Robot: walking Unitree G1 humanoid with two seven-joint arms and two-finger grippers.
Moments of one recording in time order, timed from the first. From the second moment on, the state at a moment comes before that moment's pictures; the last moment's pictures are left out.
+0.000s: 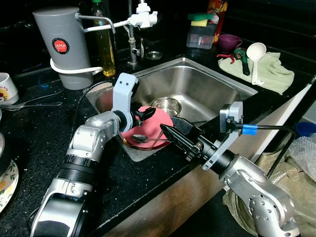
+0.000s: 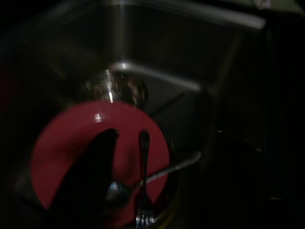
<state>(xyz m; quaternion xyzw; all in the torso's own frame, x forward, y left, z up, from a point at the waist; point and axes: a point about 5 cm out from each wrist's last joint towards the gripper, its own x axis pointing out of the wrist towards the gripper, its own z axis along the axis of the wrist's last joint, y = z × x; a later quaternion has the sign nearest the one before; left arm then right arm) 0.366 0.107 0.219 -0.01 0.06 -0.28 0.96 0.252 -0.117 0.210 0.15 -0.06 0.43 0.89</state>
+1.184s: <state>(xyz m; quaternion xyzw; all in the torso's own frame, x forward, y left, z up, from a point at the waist) 0.300 0.111 0.291 0.26 -0.14 -0.34 0.89 0.227 -0.095 0.213 0.18 -0.08 0.56 0.80</state>
